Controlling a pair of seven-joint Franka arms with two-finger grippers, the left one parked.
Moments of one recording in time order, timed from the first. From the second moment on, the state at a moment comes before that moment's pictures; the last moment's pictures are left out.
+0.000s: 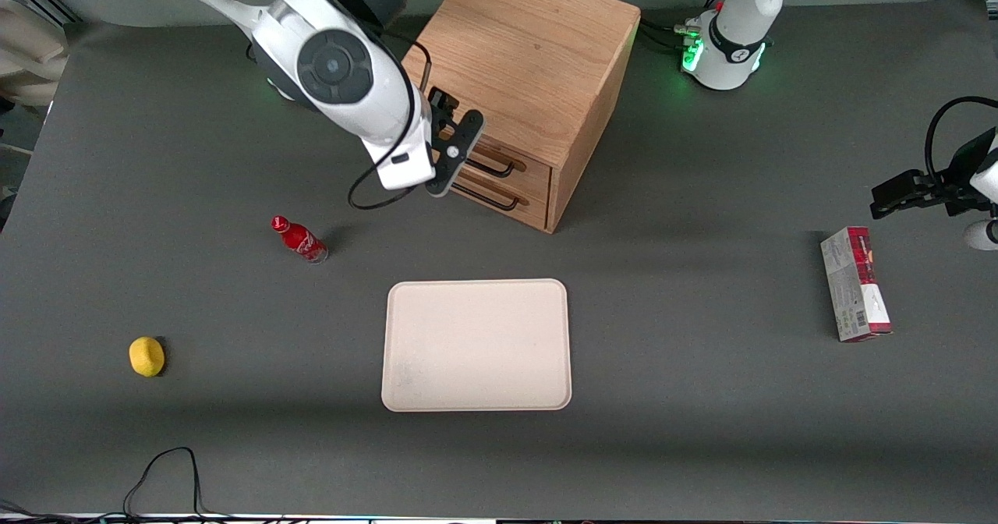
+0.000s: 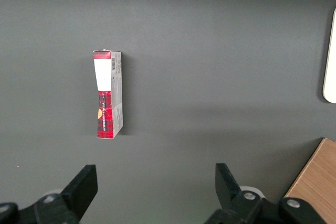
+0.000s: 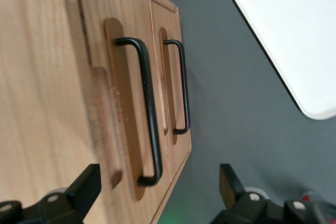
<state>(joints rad) -0.03 0.41 0.82 -1.51 0.00 1.62 -0.23</state>
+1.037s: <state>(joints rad) -0.05 0.46 0.81 -1.65 0.05 1.83 -0.30</state>
